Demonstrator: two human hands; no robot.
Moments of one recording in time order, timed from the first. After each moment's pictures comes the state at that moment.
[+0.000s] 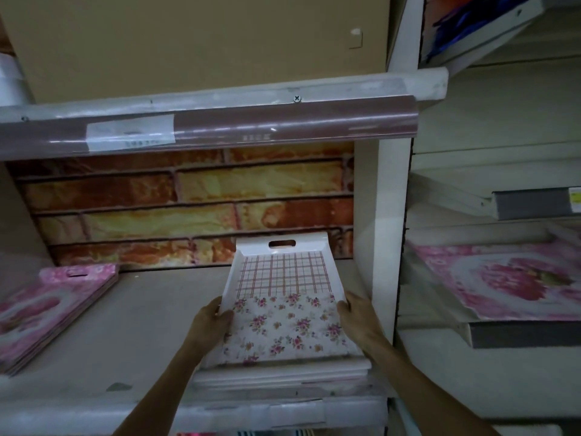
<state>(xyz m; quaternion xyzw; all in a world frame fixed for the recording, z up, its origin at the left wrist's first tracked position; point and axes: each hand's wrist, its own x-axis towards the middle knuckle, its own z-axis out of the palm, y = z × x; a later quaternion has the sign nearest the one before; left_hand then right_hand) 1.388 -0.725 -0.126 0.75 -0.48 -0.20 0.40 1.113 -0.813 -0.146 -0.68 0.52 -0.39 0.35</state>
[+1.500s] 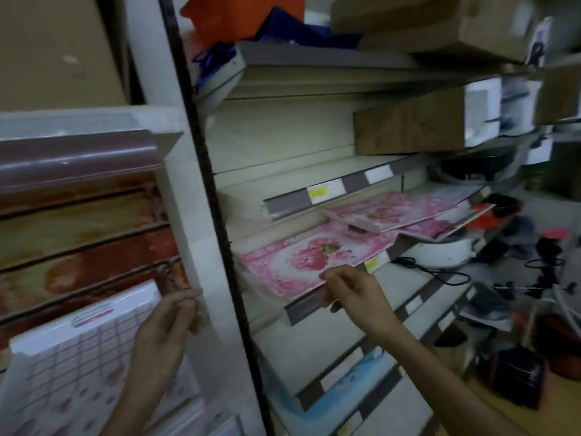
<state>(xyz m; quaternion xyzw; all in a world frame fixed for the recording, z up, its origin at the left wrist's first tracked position) 1.162 -0.741 -0.062 0.40 -0.66 -0.29 0.57 0.874 -0.695 -0.076 -0.51 0.52 -0.62 0.29</state>
